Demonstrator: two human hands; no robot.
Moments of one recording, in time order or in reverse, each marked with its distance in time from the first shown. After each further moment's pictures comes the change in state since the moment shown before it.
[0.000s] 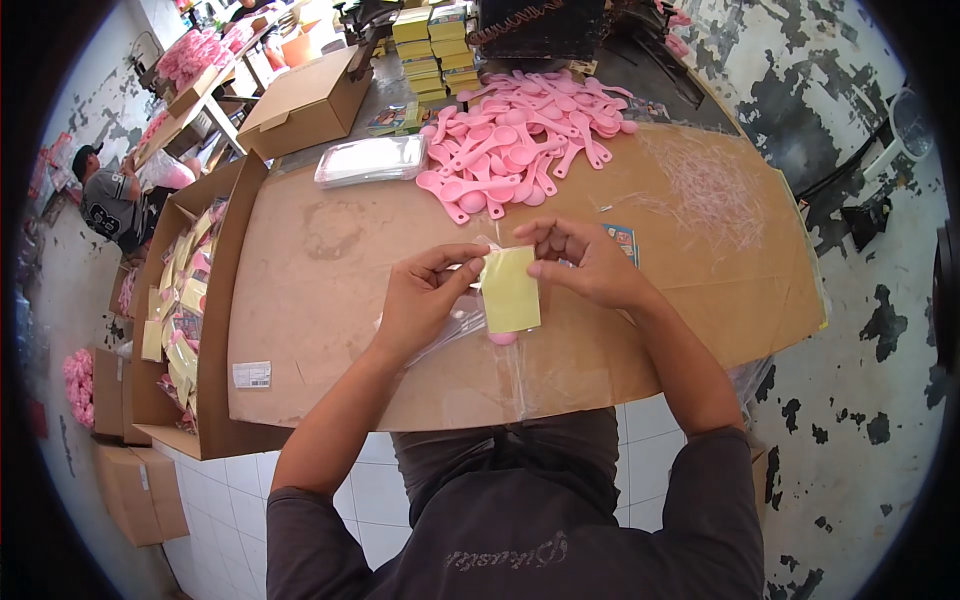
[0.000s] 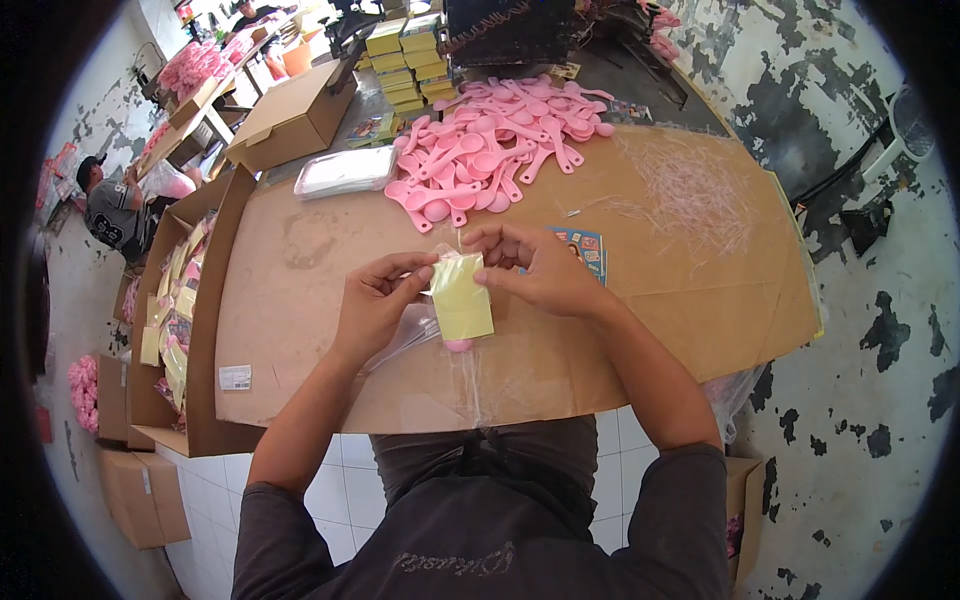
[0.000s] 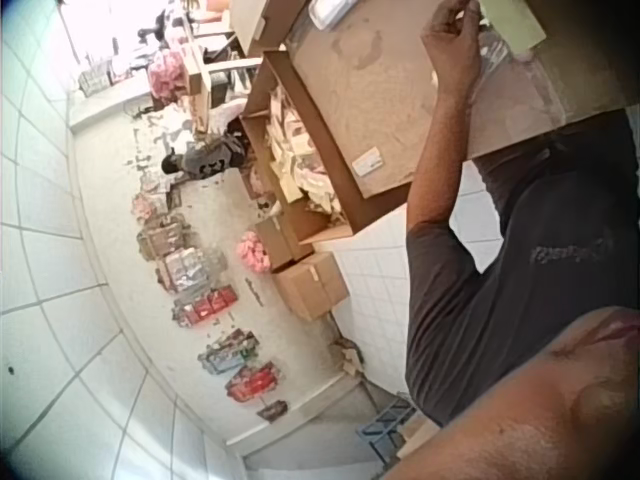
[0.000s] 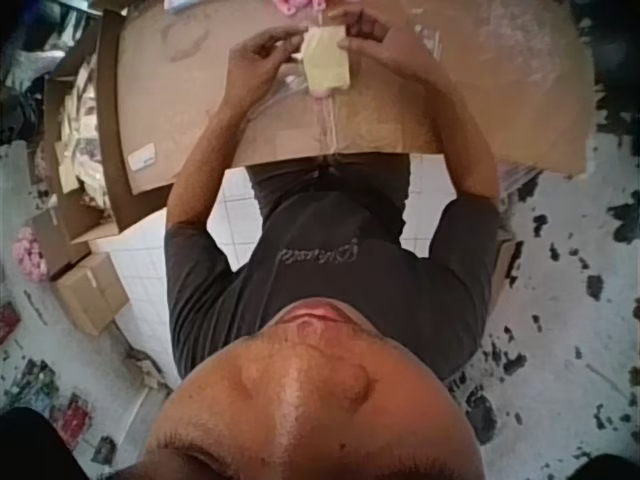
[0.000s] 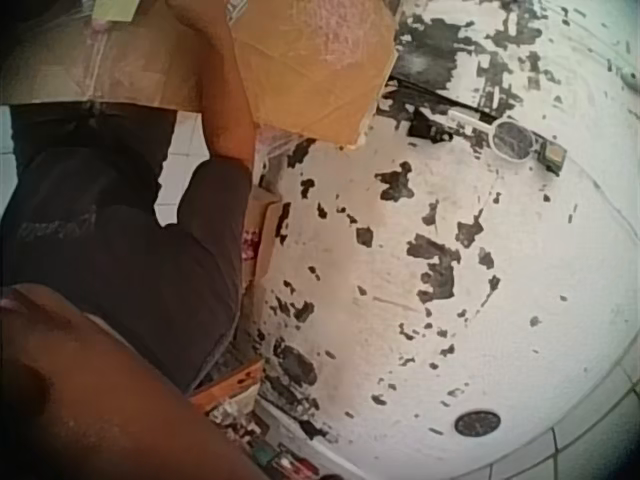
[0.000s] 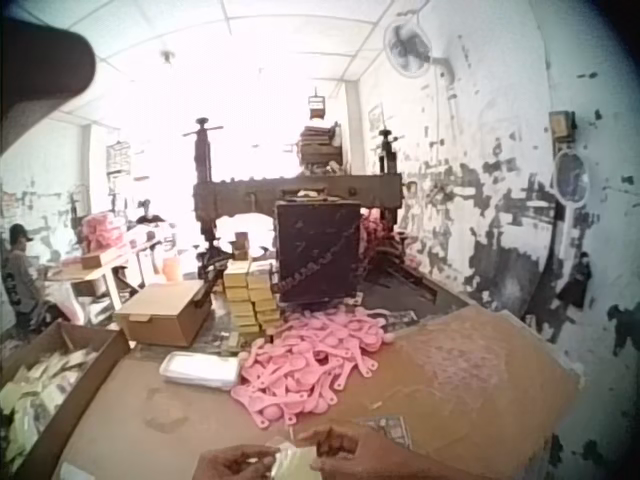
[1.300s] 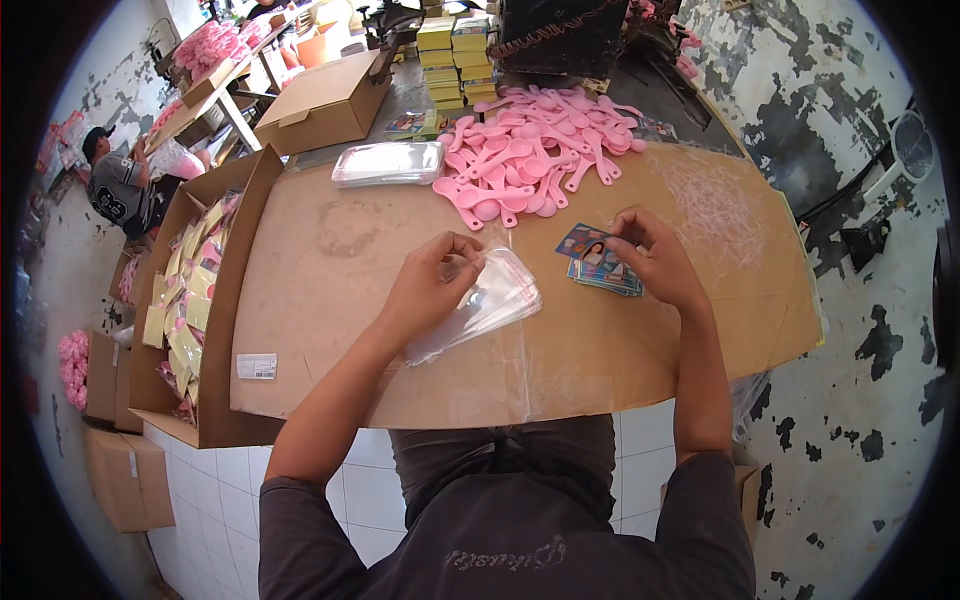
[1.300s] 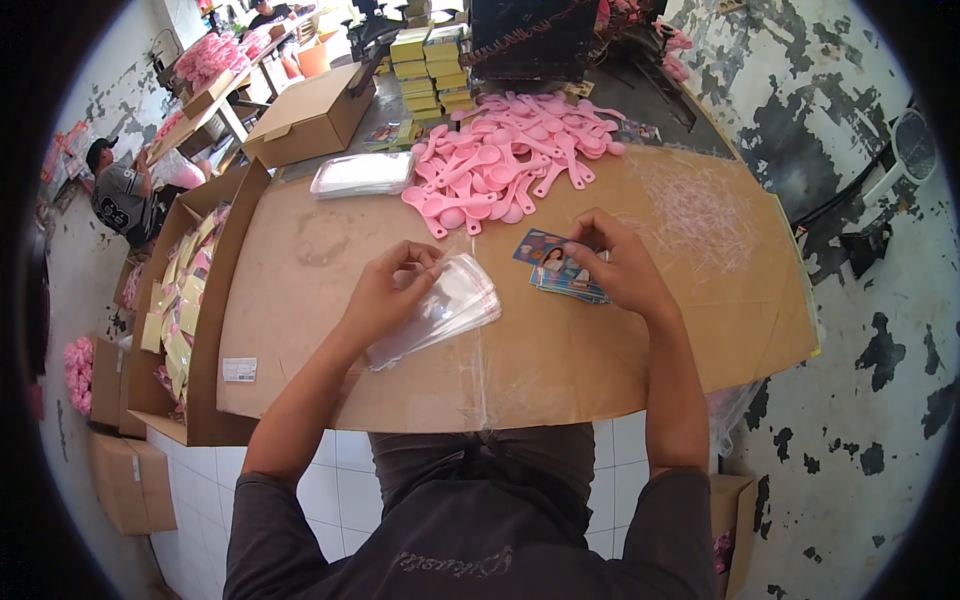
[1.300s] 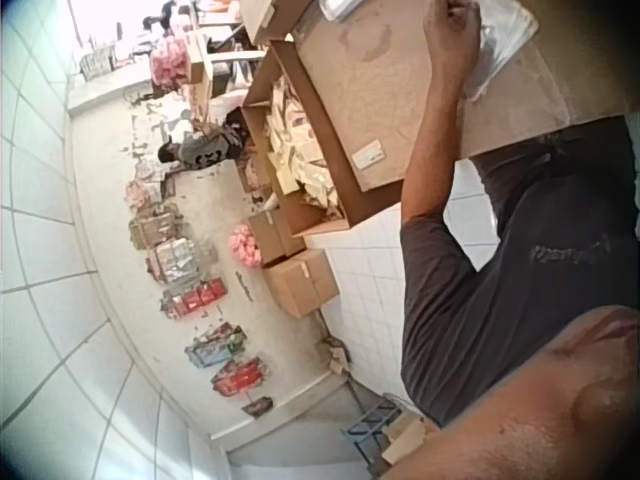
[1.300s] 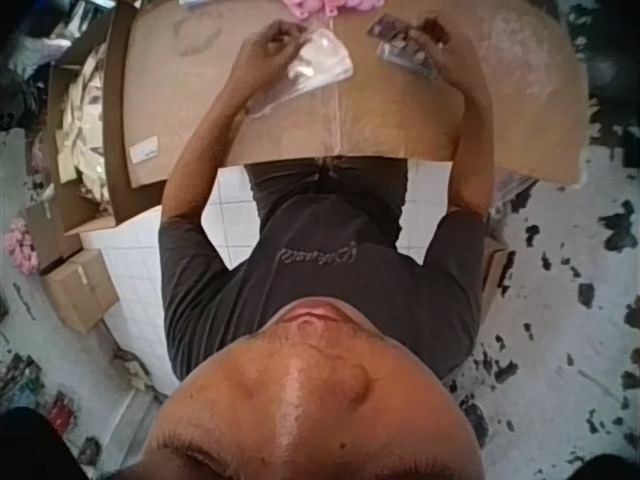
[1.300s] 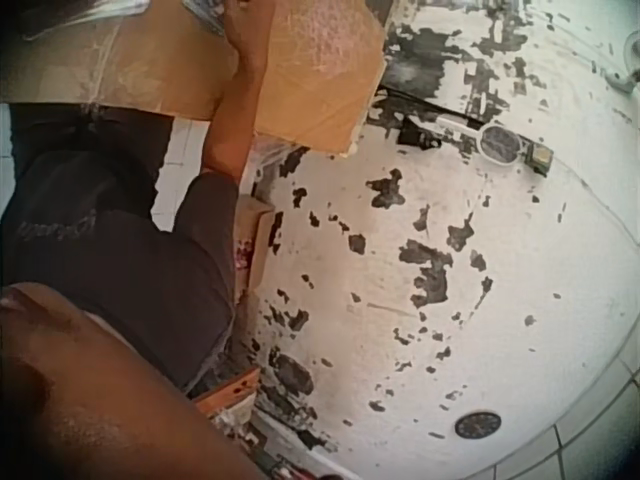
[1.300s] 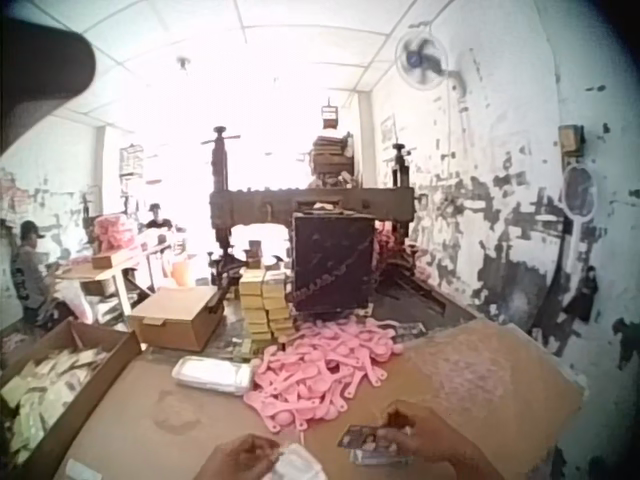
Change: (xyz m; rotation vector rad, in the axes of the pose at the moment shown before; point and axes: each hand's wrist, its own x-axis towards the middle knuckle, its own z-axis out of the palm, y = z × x) left_hand 0.016 -0.004 -0.021 0.491 -0.010 0.188; right_hand -0.033 -0.007 -0.062 -0.548 0.315 -0.027
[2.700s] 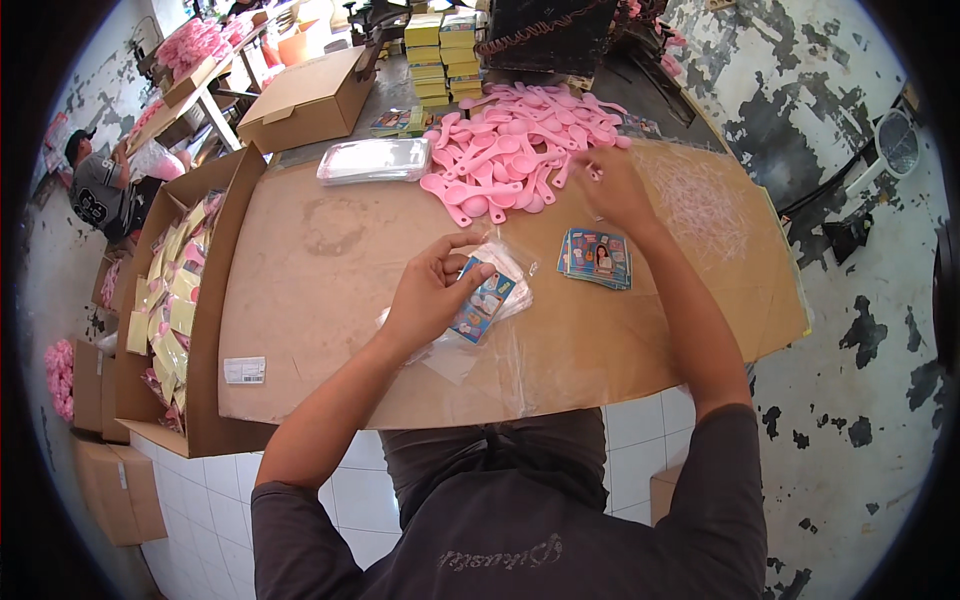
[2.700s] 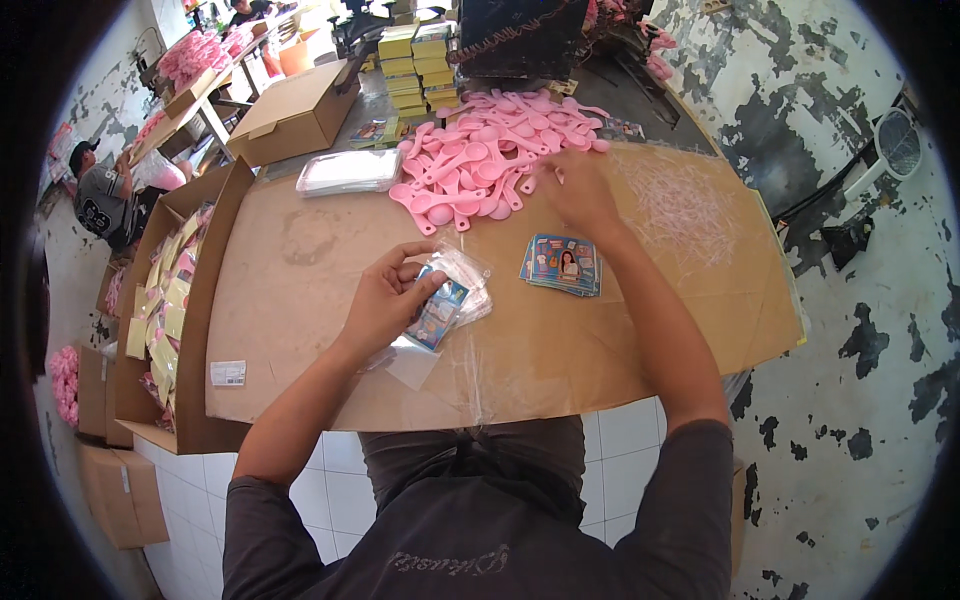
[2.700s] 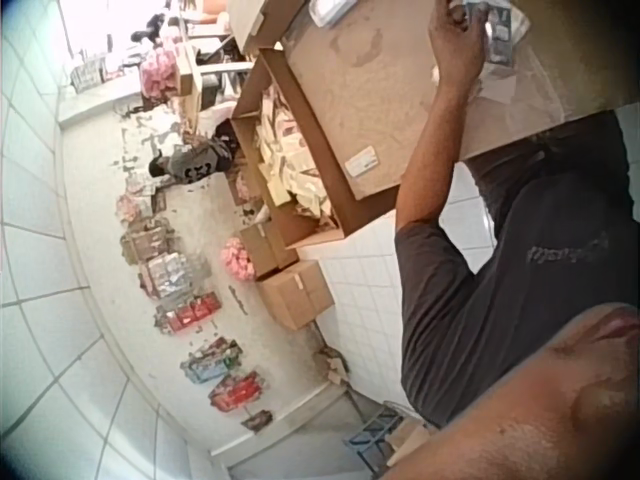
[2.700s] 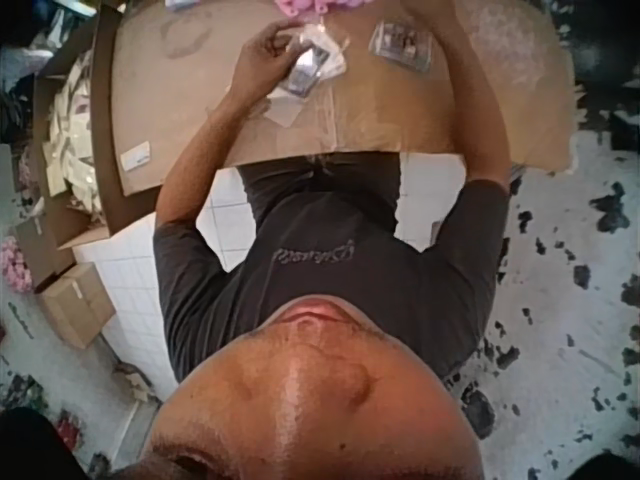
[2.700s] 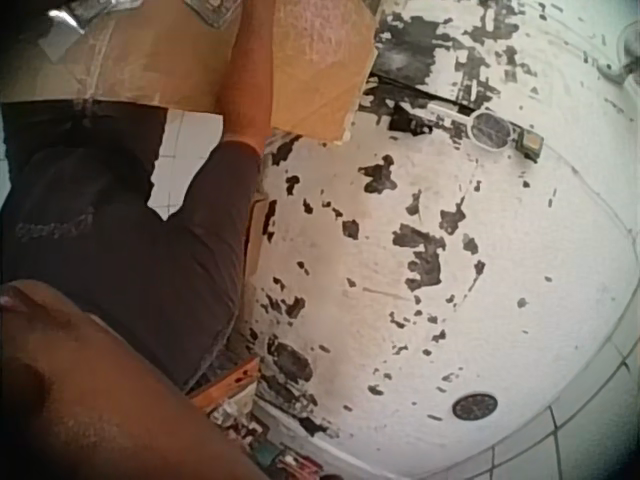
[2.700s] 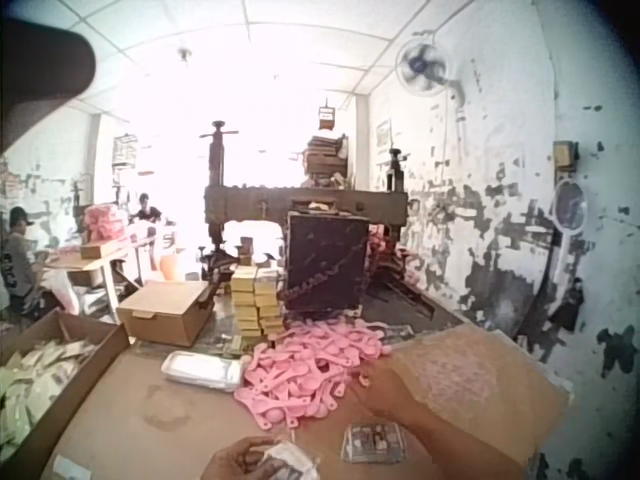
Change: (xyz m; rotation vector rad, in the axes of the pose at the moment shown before) left_hand -0.013 0.027 0.010 -0.501 -0.094 -0.262; right_hand 0.098 0.029 0.013 -0.485 0.234 -0.150
